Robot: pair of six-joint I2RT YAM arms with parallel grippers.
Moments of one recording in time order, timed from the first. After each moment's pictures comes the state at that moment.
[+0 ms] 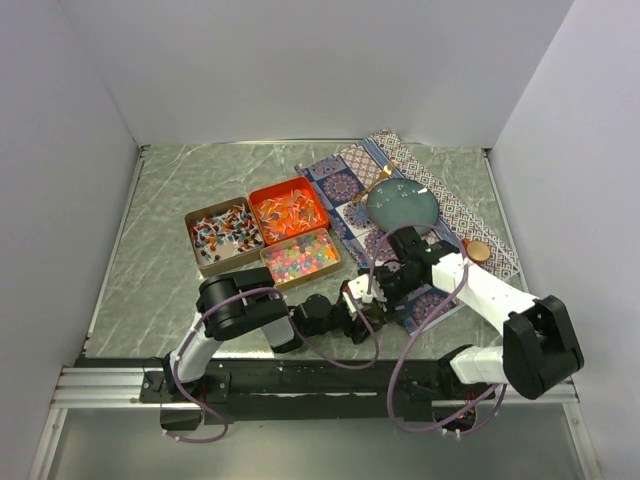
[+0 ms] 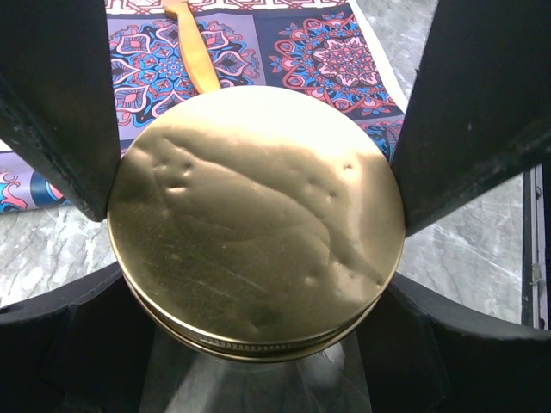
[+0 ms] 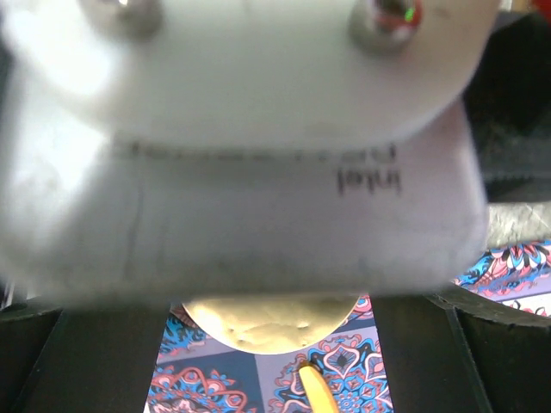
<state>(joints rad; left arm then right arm) -1.16 2.13 0.64 1.30 0.06 -0.04 0.47 1.31 0.78 -0.85 -0.66 -1.44</state>
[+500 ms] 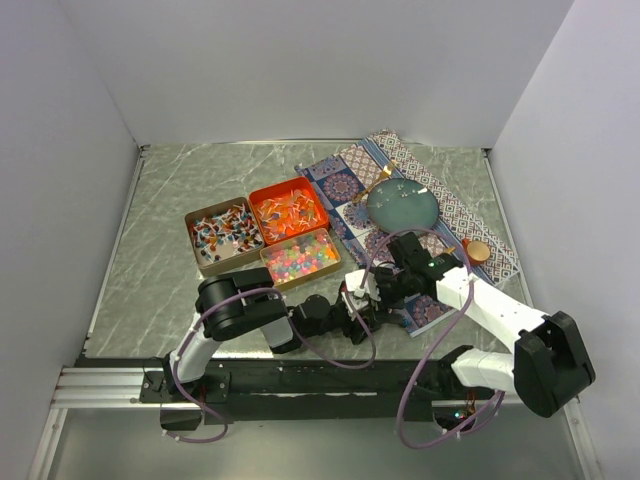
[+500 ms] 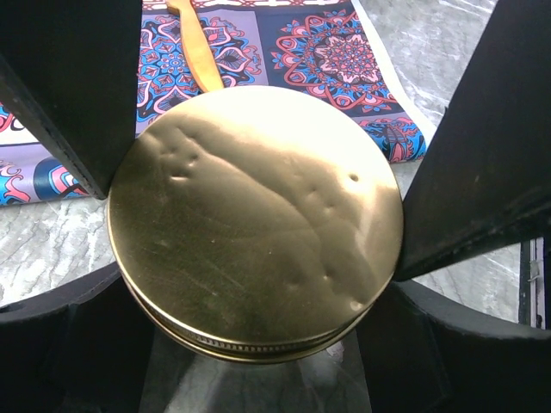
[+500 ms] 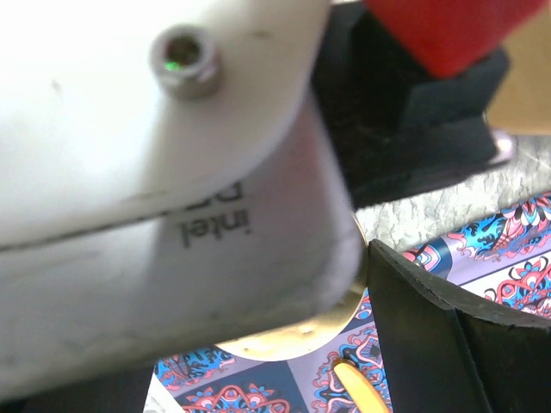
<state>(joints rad) -1.16 2.12 0.64 1.30 0.05 -0.04 0.52 1.23 0.69 -0.66 -0.59 -1.10</state>
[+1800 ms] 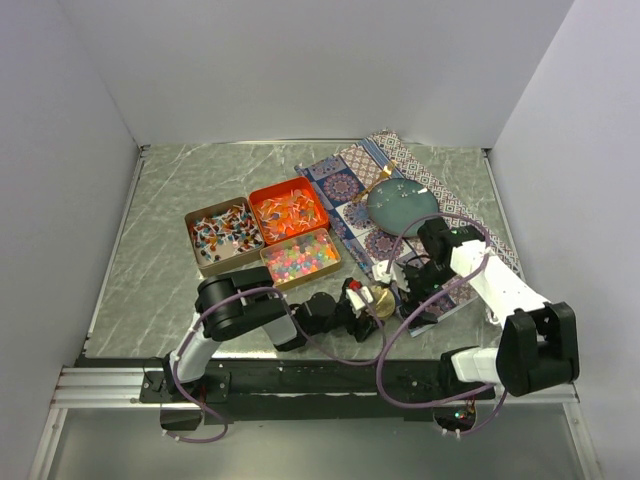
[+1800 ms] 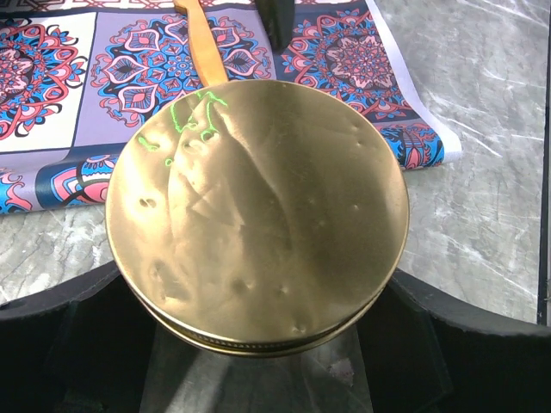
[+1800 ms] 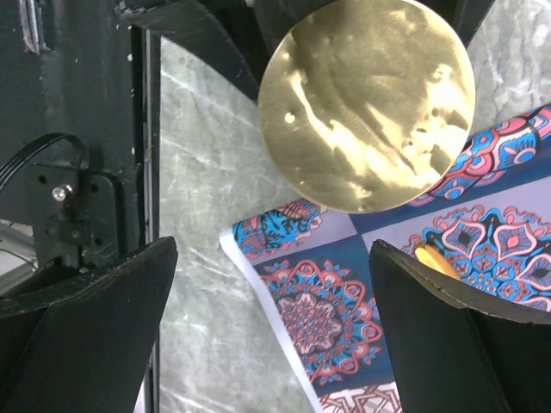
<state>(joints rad) -1.16 2.12 0.67 1.24 0.03 -0.04 0.22 1.30 0.88 -1.22 -0.59 -1.43</state>
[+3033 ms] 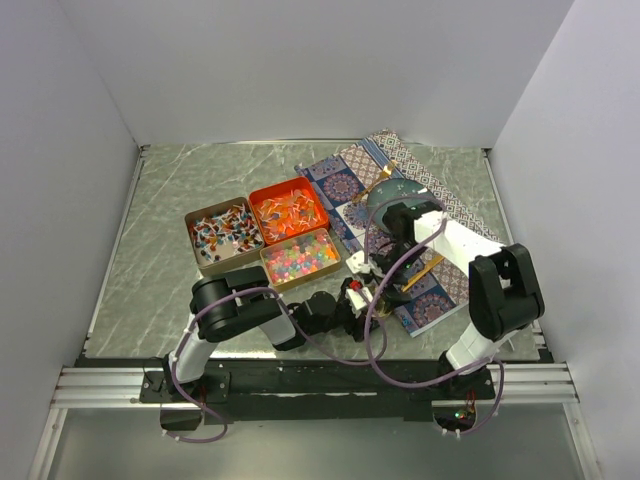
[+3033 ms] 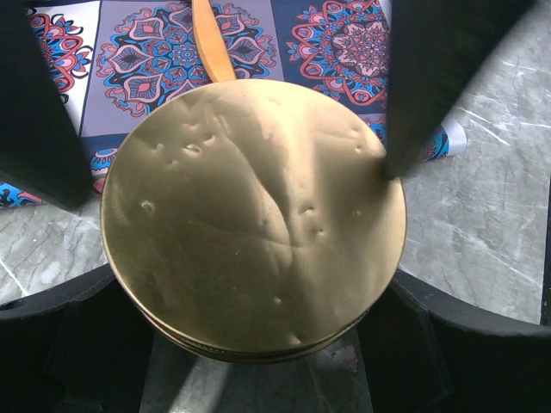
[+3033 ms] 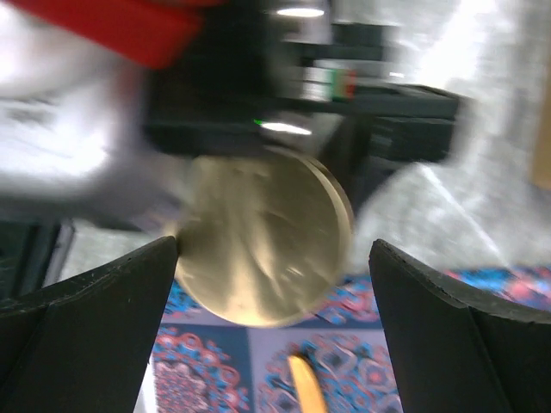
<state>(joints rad) -1.17 2.08 0.67 1.17 0.02 -0.02 0.38 1.64 1.12 -1.22 -0.71 -1.65</state>
